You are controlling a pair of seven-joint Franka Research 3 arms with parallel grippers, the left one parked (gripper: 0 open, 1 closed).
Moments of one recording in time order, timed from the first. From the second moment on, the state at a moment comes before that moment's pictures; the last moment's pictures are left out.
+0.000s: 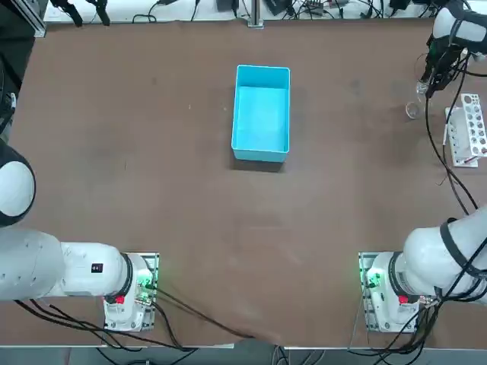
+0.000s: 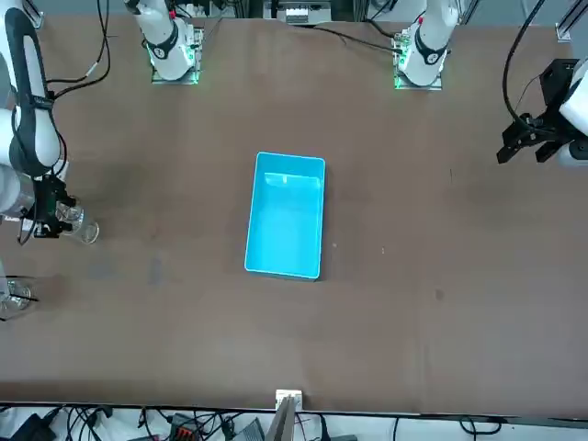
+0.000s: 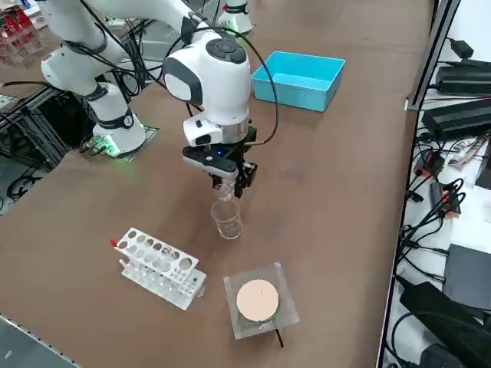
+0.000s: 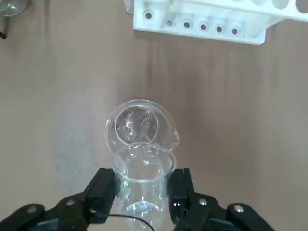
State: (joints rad) arm -0.33 0.35 0.05 -1.86 -0.16 2.11 1.39
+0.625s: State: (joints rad) arm -0.27 0.35 0.06 -1.86 -0.42 2.13 1.50
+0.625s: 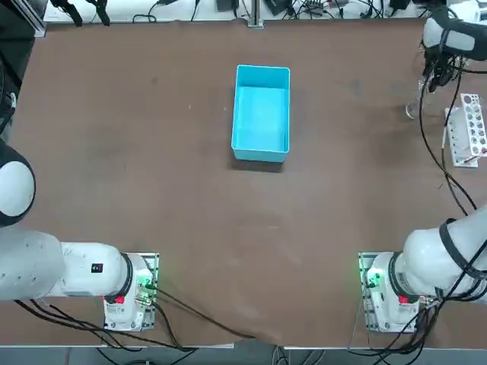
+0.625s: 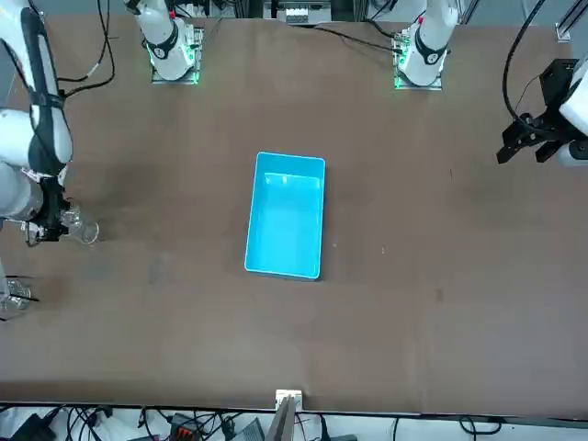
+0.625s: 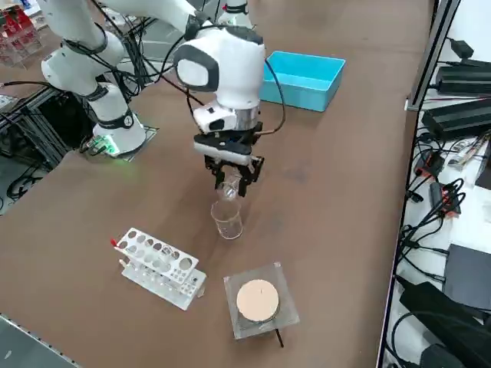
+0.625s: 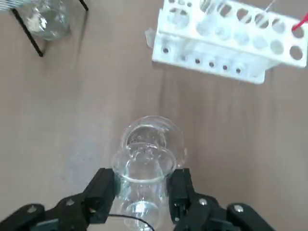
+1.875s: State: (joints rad) arm 0.26 0.50 0.07 -1.78 -1.04 1.73 2.08
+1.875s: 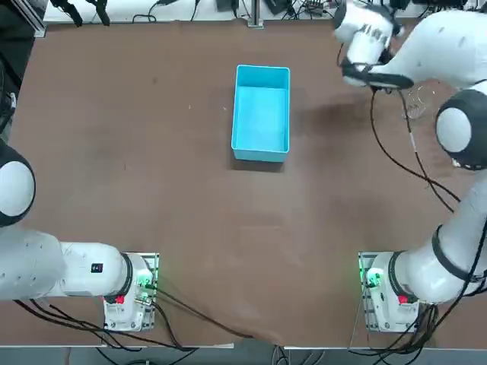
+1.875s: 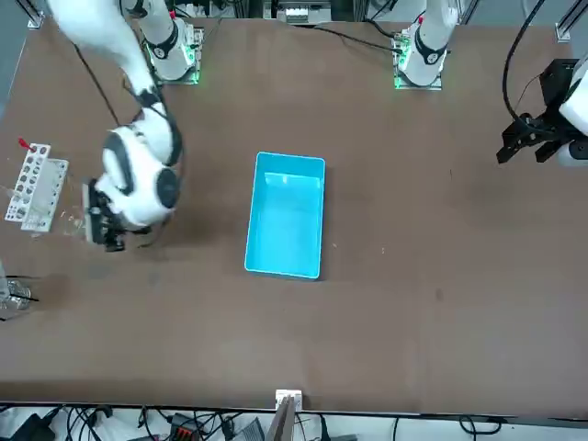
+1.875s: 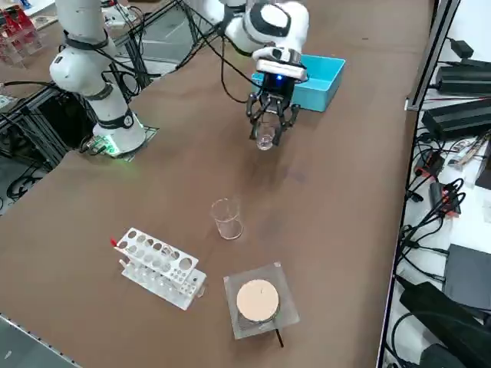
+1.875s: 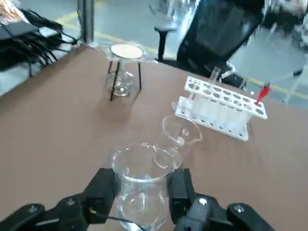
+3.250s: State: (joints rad) arm 0.41 0.84 0.07 -1.71 -1.27 1.70 2.60
